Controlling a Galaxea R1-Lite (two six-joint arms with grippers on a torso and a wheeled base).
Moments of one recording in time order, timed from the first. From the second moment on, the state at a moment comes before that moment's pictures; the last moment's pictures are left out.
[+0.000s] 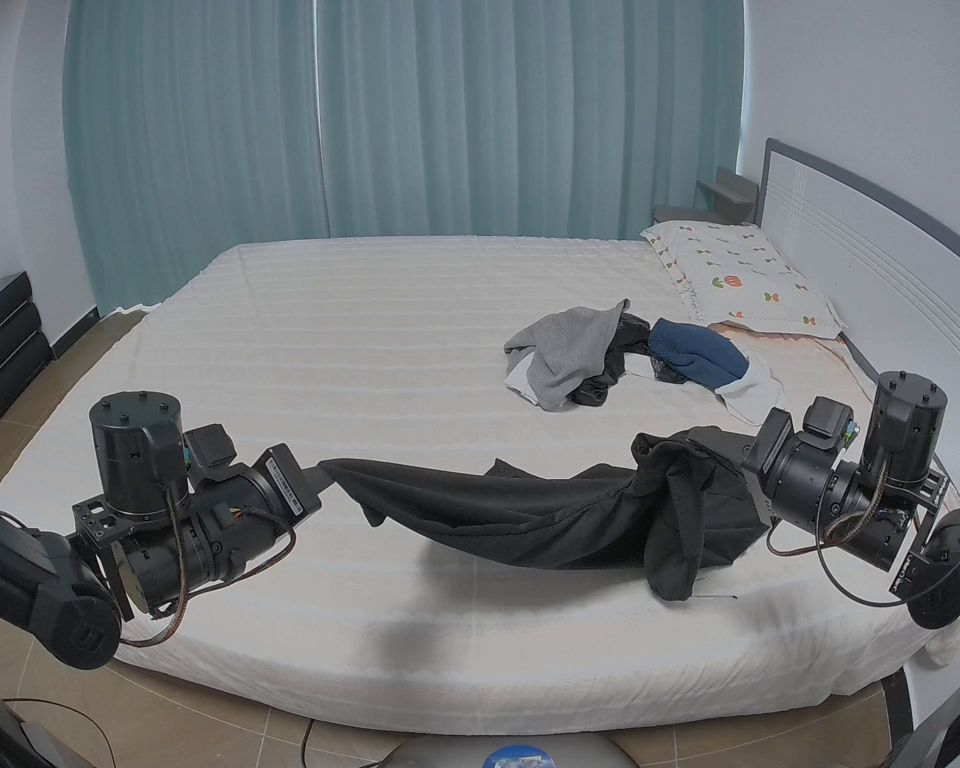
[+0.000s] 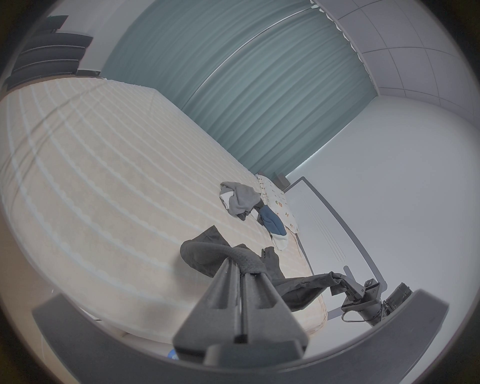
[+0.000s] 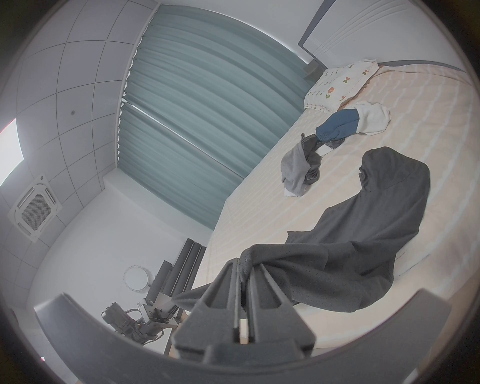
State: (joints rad) left arm -0.46 1.59 -0.49 -0.81 -0.03 -0.82; right arm 0.46 1.59 -0.49 -0.96 0.08 0.91
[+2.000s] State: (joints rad) left arm -0.48 1.53 -0.46 -0.74 -0.03 -0.81; right arm 0.45 1.54 -0.45 -0.97 0.08 0.91
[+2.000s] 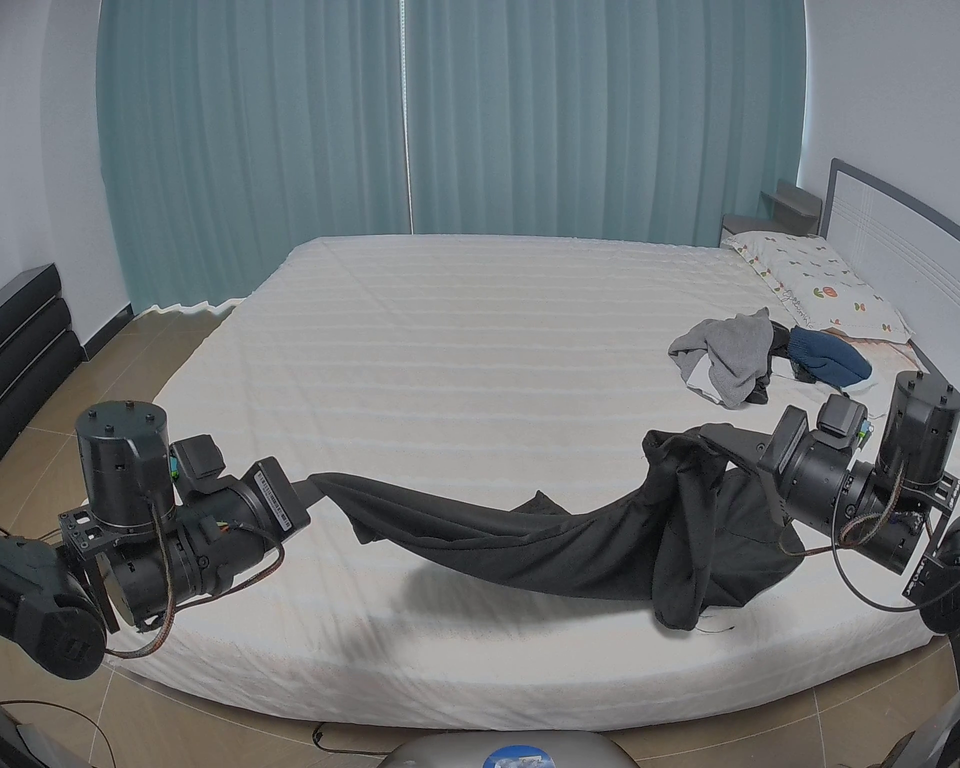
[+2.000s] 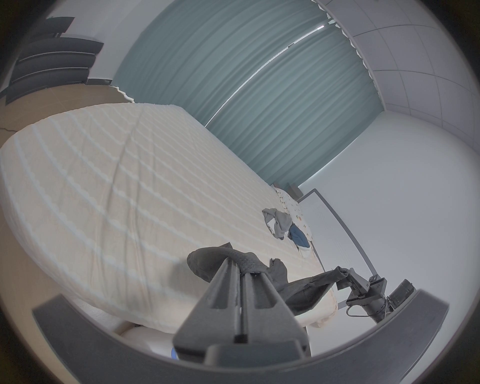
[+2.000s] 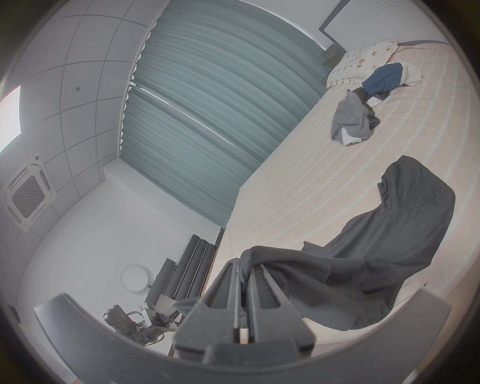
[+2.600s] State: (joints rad) left arm -0.63 1.38 -0.44 -0.60 0.10 -0.80; right arm 0.51 1.28 -0.33 -0.91 0.03 0.86
